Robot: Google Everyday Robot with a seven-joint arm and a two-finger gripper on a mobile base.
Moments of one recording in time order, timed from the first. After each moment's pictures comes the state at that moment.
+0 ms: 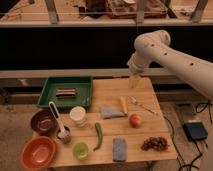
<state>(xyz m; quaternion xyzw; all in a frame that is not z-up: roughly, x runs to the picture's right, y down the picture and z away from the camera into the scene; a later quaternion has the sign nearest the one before) 0.139 -0.075 0.745 -0.18 -0.07 0.03 0.98</state>
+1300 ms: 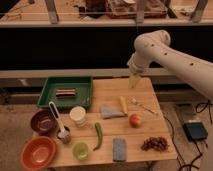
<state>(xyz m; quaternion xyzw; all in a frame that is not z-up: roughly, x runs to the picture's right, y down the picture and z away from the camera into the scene) 0.139 -0.075 0.745 -0.18 -0.07 0.03 0.98</state>
